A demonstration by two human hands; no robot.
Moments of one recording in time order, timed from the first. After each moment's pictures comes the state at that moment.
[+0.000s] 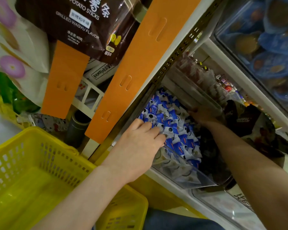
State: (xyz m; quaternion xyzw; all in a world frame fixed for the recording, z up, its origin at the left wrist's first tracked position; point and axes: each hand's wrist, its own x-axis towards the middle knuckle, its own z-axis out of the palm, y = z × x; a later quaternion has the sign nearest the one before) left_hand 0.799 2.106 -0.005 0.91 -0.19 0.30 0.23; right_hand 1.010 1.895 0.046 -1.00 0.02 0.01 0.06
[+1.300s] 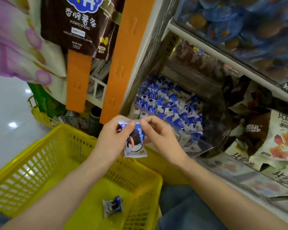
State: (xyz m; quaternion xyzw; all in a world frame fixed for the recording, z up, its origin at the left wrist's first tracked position) left_hand 0.734 2.123 -0.004 0.67 0.08 0.11 0.73; right_hand 0.773 1.992 0.021 -0.79 -0.21 0.13 0.57
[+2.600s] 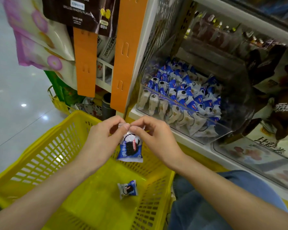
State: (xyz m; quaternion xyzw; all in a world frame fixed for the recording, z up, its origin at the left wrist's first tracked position) left_hand 0.700 2.145 -0.041 0.81 0.04 0.13 0.57; right_hand 0.753 2.000 -0.016 -0.83 -0.29 0.08 0.47
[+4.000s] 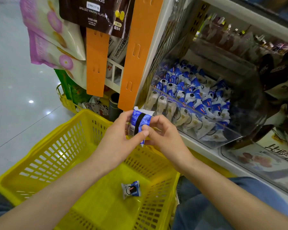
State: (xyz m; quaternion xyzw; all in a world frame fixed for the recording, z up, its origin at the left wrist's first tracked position) left_hand 0.703 2.132 -0.041 0.77 0.05 0.11 0.63; right_hand 0.751 2.001 -0.015 -0.73 -0.16 0.21 0.63
